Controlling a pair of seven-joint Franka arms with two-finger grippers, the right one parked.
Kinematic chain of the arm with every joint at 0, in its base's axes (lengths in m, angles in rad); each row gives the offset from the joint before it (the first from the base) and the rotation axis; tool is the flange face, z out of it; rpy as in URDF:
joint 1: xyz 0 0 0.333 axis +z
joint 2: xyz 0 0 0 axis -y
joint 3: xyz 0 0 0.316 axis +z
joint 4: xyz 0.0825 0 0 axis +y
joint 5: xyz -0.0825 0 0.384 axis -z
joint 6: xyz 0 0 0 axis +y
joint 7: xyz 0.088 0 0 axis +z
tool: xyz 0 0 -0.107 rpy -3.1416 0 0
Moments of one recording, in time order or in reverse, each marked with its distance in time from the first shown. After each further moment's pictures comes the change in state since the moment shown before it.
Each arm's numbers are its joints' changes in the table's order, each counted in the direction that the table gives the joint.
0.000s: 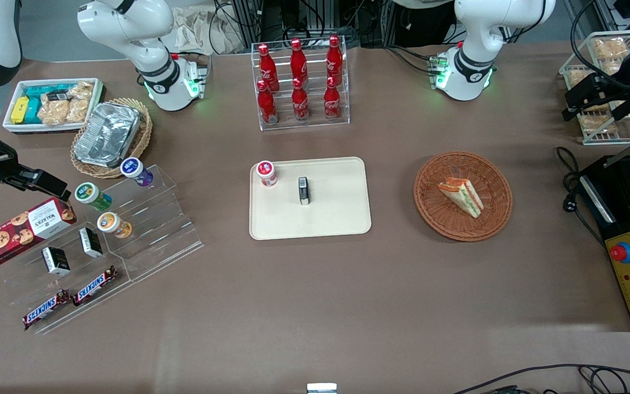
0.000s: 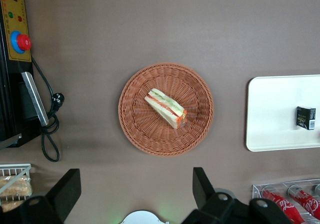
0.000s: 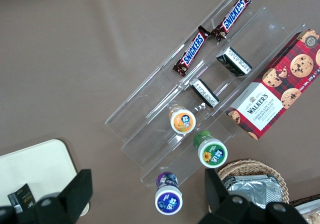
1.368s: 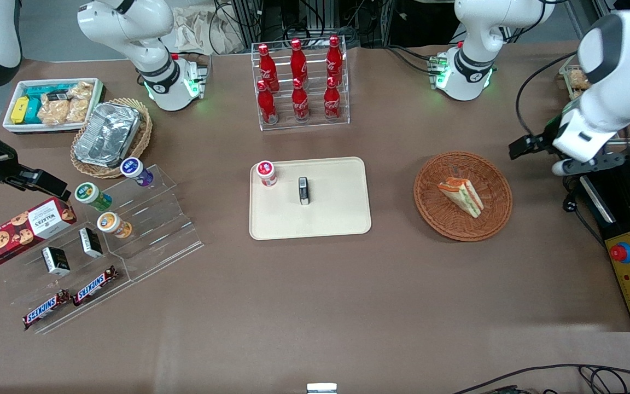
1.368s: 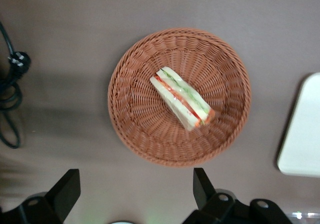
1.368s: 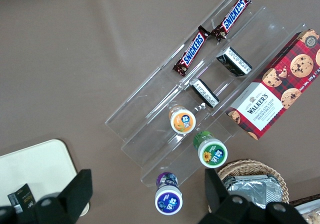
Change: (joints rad) arm 0.000 0.000 -0.006 0.530 -0.012 -0.417 0.169
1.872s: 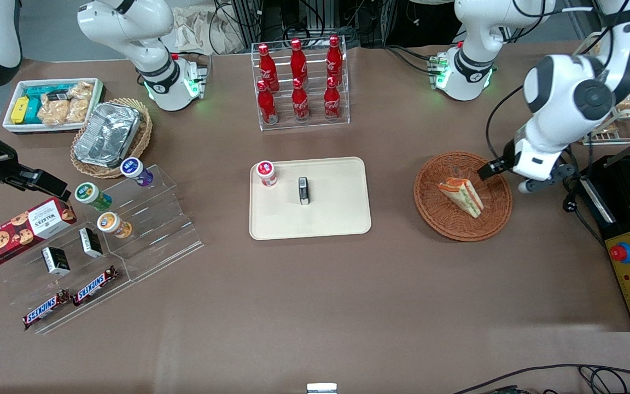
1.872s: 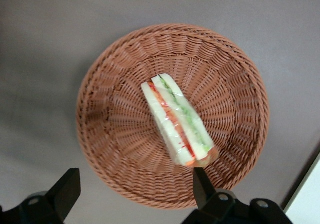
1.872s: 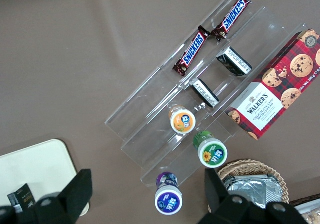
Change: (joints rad) arm -0.003 -0.082 -0.084 0.170 0.002 -0.292 0.306
